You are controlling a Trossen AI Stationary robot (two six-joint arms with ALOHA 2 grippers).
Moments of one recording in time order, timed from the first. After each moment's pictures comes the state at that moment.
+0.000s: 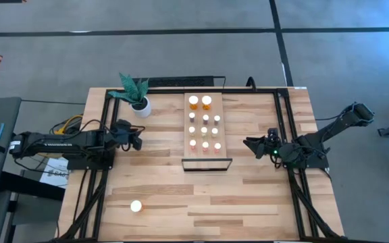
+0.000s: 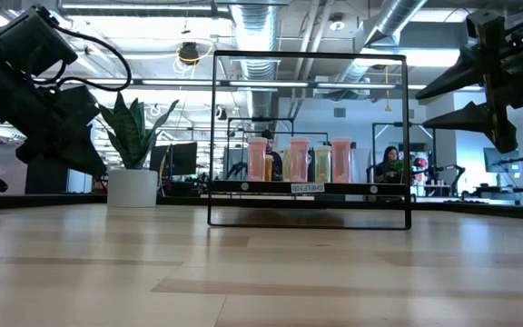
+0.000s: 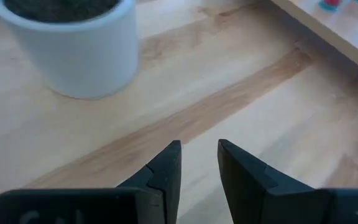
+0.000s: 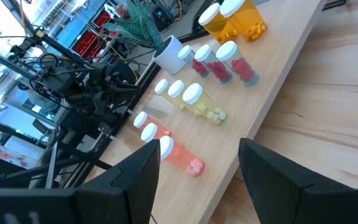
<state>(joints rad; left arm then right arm) 0.12 0.48 0.16 -0.45 -0.52 -0.68 0.46 0.58 0.17 0.06 0.88 1.14</state>
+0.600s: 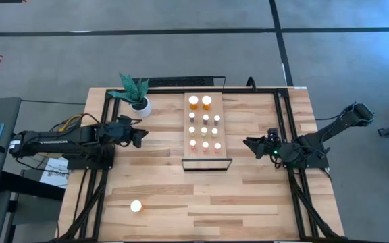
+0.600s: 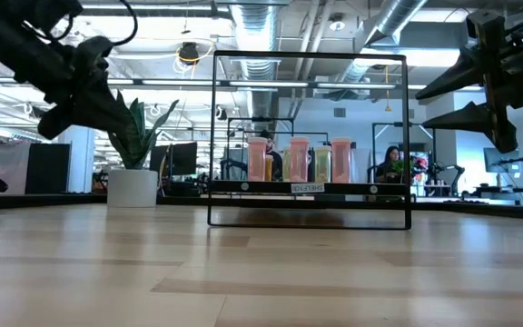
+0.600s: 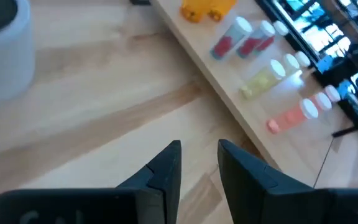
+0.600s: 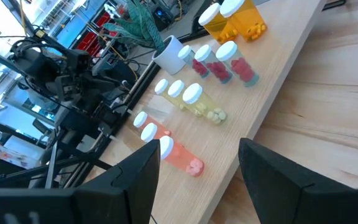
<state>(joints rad) 0.12 0.51 0.34 -0.42 -0.30 -0.84 0.46 0.58 0.17 0.06 0.88 1.13</state>
